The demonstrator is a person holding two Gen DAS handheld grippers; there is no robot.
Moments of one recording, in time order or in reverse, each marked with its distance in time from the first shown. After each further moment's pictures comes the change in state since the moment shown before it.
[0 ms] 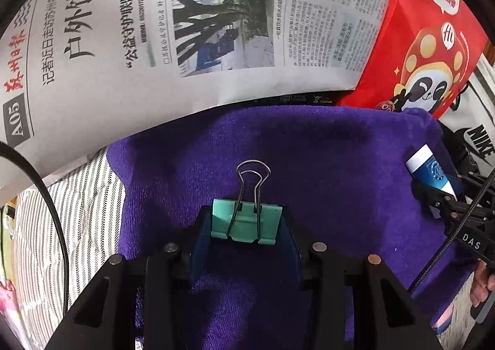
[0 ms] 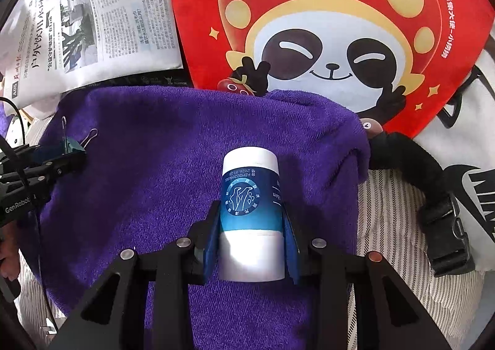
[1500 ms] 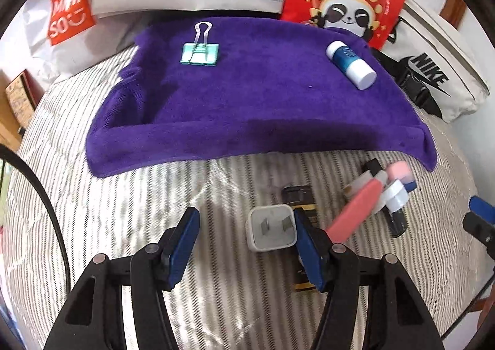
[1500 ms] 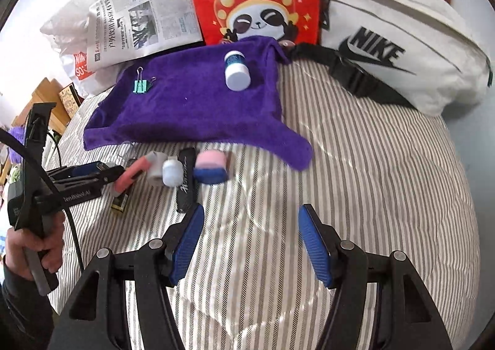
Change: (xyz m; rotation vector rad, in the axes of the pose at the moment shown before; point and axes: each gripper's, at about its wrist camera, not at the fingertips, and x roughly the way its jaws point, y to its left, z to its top) left arm -0.091 -0.045 -0.157 -0.043 0.057 -0.032; right arm -0.162 -0.023 -0.208 0.175 -0.053 0.053
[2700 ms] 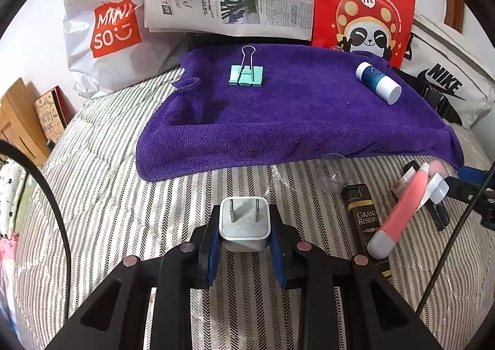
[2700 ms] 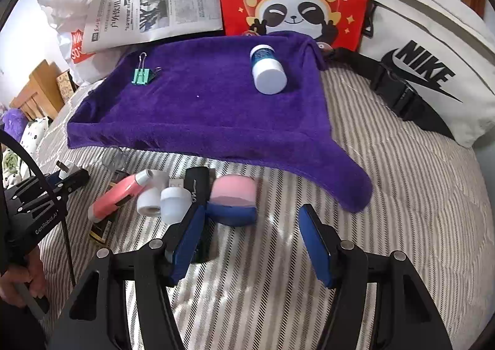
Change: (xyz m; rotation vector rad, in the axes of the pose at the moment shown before) left arm -0.004 0.030 -0.025 0.008 -0.204 0.120; right arm 0.063 0.043 0.026 -0.101 -0.049 -0.016
